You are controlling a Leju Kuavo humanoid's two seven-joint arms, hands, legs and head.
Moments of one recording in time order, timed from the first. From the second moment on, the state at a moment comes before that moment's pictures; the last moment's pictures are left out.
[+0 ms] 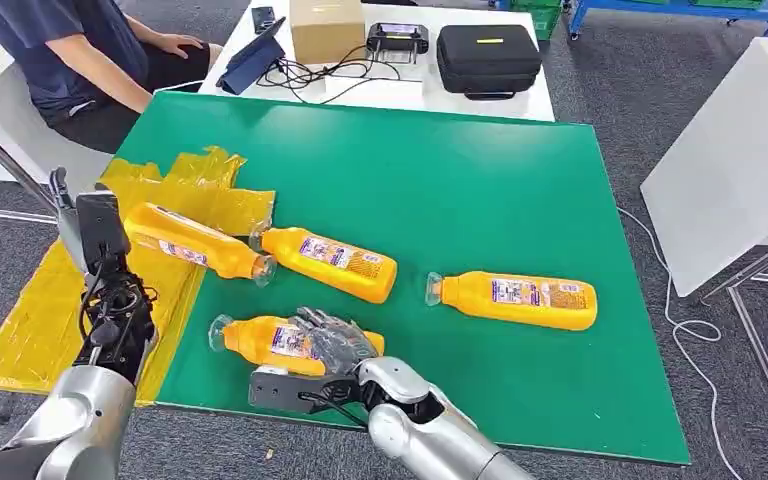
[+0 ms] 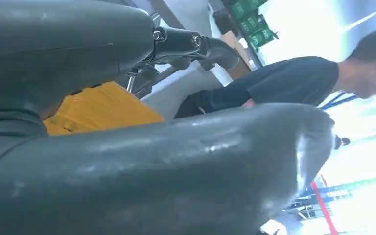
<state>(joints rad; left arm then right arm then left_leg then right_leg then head) -0.62 0.01 0.22 -0.72 -0.30 0.60 -0.55 -0.44 0.25 0.91 -0.98 0.68 0.05 0.22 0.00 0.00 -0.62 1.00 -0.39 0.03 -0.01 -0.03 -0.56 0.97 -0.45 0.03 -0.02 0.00</state>
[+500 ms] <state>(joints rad) -0.58 0.04 0.21 -0.76 -0.21 0.60 -0.56 -0.49 0.26 1.05 -0.84 0.99 -0.01 0.41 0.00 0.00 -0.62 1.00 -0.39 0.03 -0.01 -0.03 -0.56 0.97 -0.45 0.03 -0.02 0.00</state>
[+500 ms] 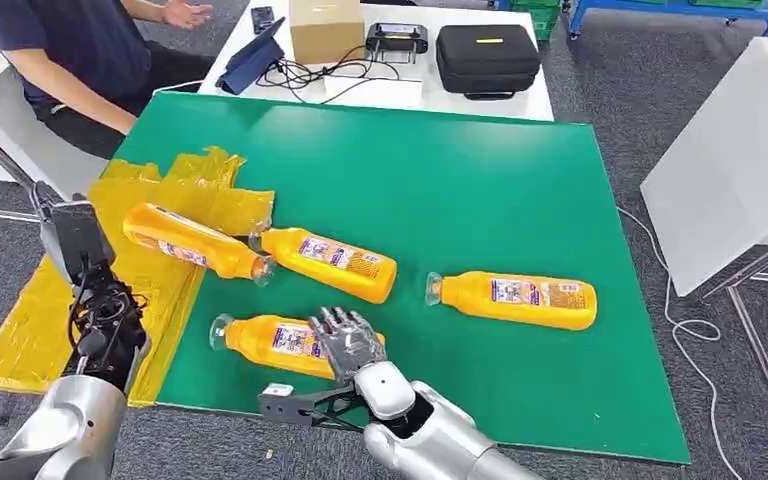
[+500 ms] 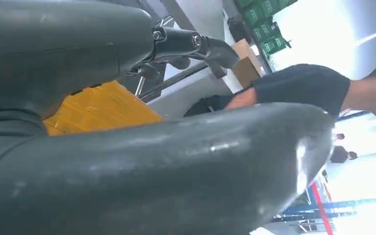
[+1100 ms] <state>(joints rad) -0.58 0.06 0.21 -0.76 -0.10 0.49 -0.54 -0.55 0.29 1.09 -0.71 0.92 0.00 0.34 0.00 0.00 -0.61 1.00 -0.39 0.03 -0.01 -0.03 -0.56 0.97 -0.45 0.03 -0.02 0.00</state>
